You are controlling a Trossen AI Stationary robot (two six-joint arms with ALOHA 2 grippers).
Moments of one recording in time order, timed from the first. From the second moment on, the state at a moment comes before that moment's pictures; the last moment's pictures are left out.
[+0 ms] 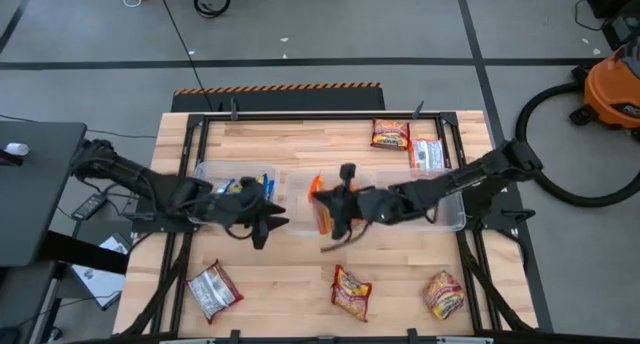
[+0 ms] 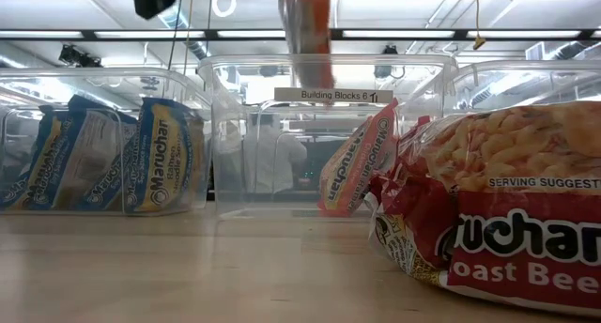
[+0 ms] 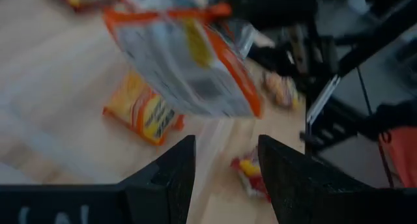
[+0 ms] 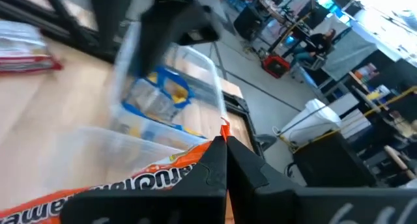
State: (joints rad) left arm -0.39 1.13 0.95 -0.33 -0.43 -0.78; right arm 0.29 1.57 1.19 0.07 0.63 -0.43
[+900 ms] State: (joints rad) left arm -0.02 1.41 0.95 -0.24 0.11 -0.33; right arm 0.20 1.58 1.10 0.19 0.46 -0.54
